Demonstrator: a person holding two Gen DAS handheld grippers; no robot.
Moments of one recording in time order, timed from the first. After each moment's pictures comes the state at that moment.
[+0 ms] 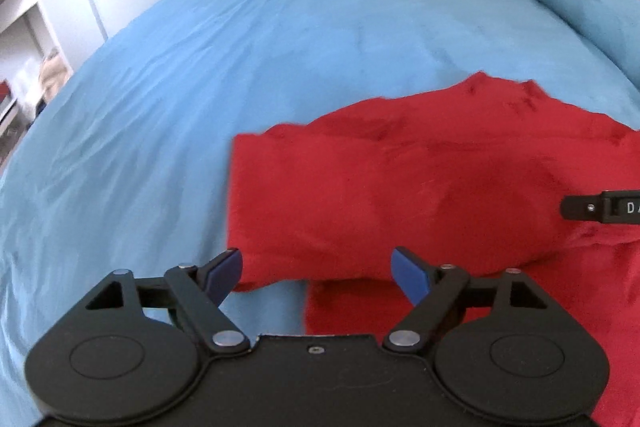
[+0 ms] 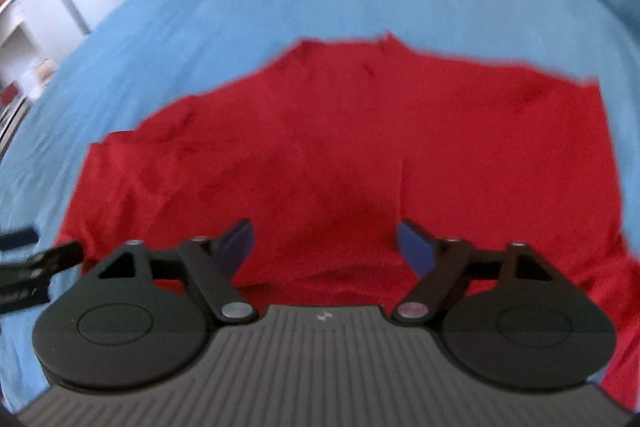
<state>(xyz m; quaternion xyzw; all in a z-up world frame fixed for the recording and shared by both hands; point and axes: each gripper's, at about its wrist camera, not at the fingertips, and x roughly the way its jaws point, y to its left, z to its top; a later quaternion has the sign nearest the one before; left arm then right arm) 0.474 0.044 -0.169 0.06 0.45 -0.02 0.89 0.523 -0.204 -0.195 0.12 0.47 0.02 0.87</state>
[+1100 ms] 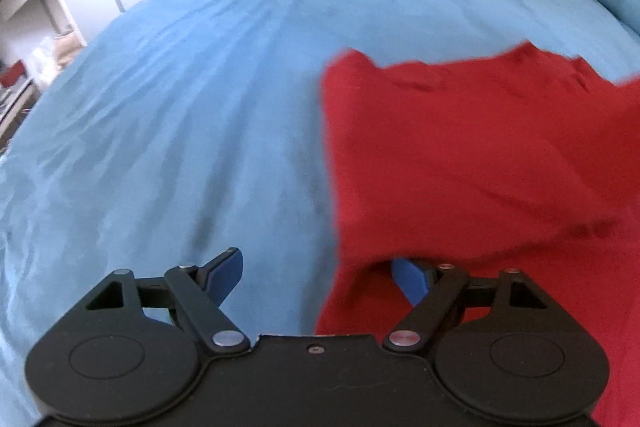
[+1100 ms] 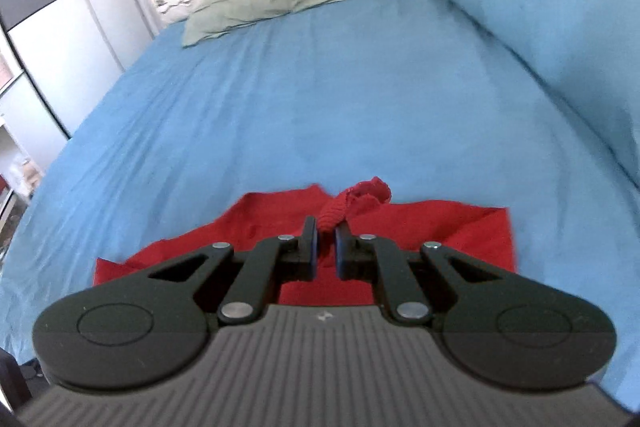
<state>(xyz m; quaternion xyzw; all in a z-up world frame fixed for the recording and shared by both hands) 0.502 0.035 -0.209 0.07 0.47 0.03 0.88 0.542 -0.292 -0.099 0.15 0.37 -0.03 0.92</state>
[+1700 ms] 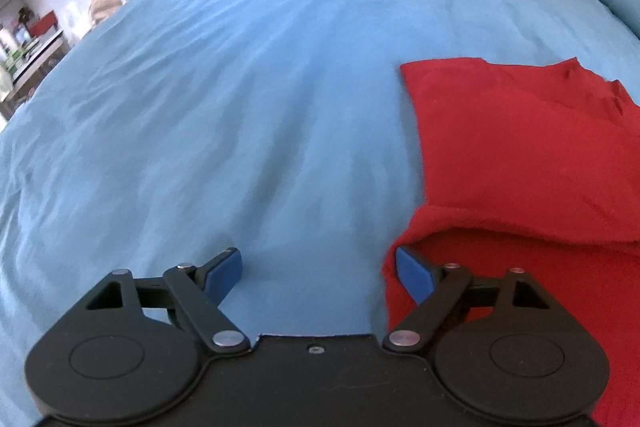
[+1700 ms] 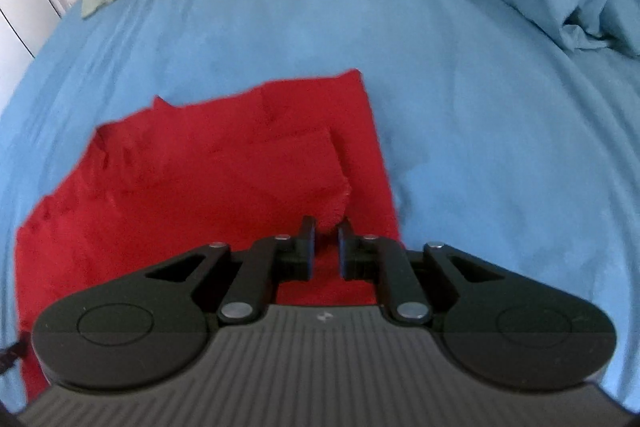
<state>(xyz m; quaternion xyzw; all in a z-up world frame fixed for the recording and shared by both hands) 0.482 0.075 -0.210 0.02 0.48 0.07 0.87 0.510 -0.373 -0.201 0.18 0.46 -0.13 0.86</state>
